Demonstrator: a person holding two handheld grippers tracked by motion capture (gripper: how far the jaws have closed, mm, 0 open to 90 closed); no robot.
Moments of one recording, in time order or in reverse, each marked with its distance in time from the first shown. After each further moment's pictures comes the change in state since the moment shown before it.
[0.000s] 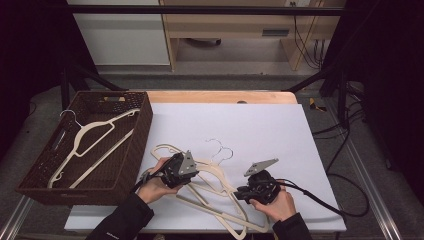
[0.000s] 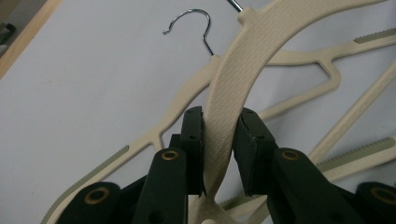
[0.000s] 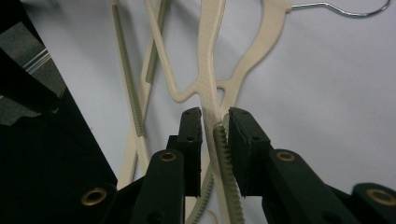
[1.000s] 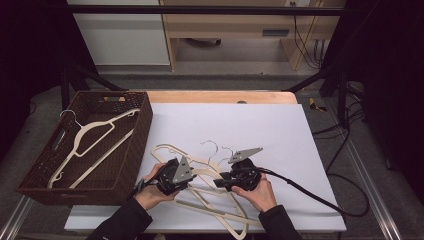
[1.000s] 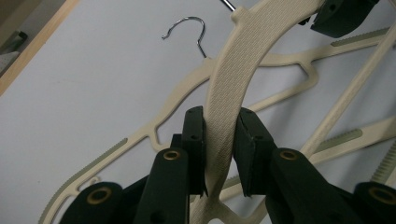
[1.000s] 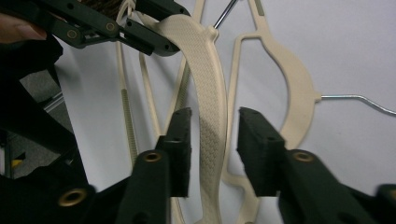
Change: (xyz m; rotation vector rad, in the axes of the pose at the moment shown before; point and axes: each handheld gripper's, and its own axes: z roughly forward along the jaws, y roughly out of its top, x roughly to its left) left arm -0.011 -0.005 -0.014 -0.045 0.015 -0.020; right arm -0.002 0.040 0.034 -0.135 0.099 -0.038
